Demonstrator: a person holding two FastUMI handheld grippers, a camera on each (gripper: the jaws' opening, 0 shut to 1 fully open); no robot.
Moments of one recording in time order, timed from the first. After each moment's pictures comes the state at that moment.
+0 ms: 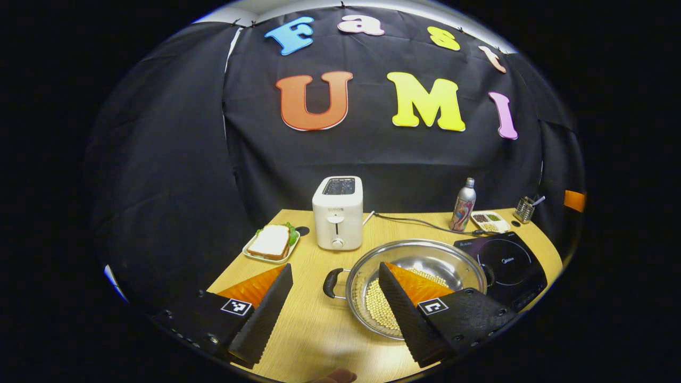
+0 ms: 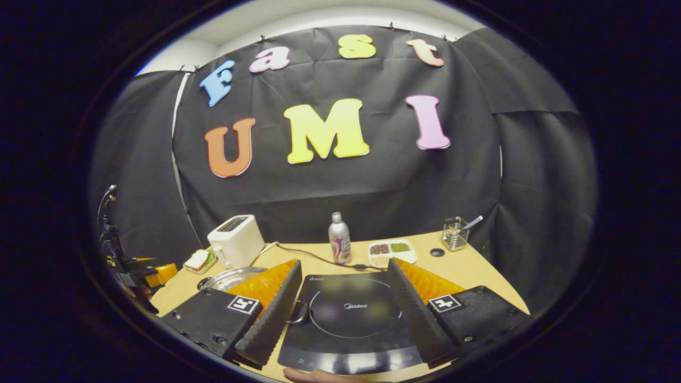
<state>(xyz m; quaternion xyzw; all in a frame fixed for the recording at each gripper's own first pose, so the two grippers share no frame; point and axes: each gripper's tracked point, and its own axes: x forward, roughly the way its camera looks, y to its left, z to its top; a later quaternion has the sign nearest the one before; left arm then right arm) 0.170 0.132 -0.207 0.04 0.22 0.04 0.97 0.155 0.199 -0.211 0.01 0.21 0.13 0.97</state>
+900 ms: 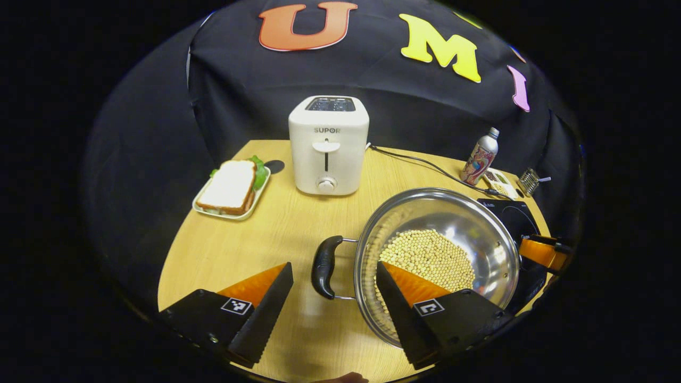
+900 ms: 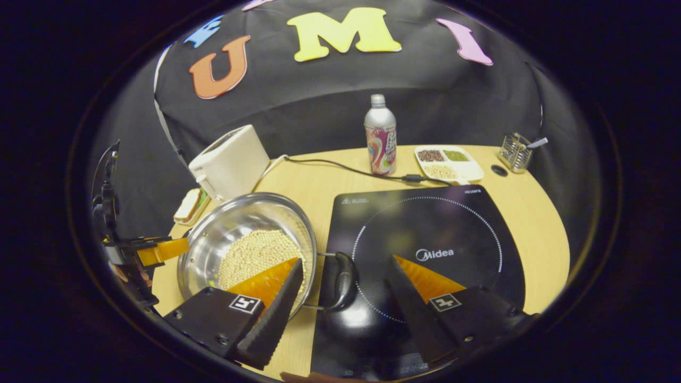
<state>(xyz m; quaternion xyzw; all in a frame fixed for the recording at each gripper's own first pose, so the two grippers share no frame) 0.225 0.138 -0.320 -0.02 0.41 -0.03 0.91 0.179 0.281 -0.392 0.00 0.45 0.12 0.89</state>
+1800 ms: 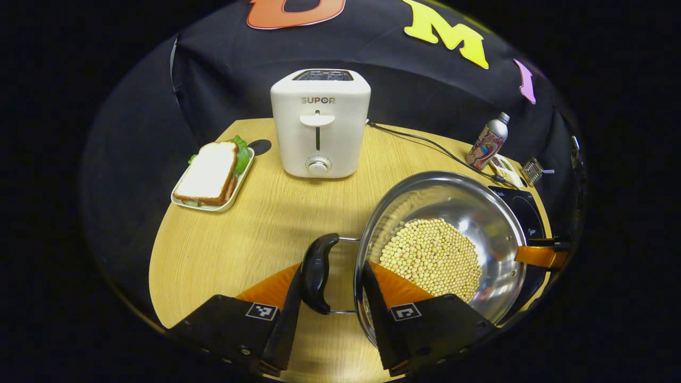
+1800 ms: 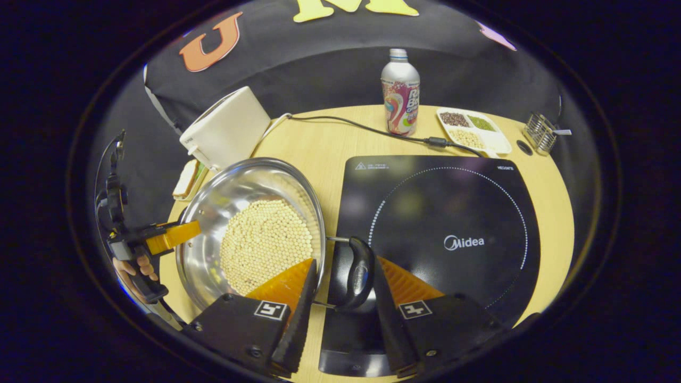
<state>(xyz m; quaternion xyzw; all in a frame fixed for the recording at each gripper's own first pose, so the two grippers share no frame) 0.235 0.137 -0.344 0.00 0.46 -0.03 0.89 0.177 0.298 -0.412 0.00 0.55 0.14 0.82</state>
